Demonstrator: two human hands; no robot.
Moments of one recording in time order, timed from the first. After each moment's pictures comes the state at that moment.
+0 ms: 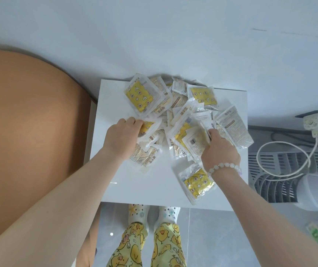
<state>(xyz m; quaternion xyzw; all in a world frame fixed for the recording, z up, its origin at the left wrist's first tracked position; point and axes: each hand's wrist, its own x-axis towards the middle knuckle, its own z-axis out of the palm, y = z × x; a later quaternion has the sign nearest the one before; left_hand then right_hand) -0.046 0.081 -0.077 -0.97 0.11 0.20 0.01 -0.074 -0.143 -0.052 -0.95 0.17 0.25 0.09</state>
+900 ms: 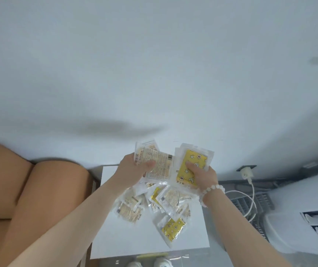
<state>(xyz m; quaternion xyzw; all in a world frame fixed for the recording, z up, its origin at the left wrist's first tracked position) -0.029 0.019 0.198 -0.80 -0.07 0.22 -0.55 -0.062 -0.176 0.176 -0.64 0.39 0.09 0.66</state>
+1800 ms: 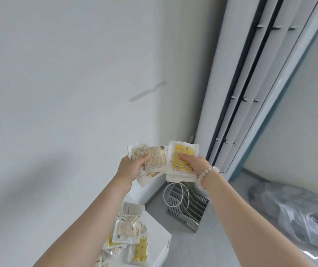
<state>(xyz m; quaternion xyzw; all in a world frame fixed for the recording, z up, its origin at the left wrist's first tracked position) -0.096 -0.143 0.342 -0.68 0.13 0.38 -0.62 -0.239 -0.282 0.339 -0.51 0.48 -0.15 0.70</state>
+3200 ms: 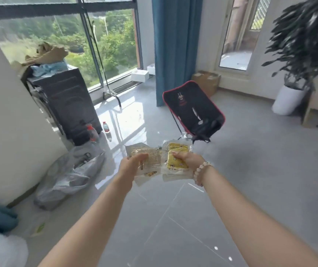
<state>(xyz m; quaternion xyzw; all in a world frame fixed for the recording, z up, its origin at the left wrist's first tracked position) -0.789 -0.101 0.327 -0.42 0.57 0.69 -0.15 -0.911 0.042 0.317 -0.03 0.68 -0.61 0.40</state>
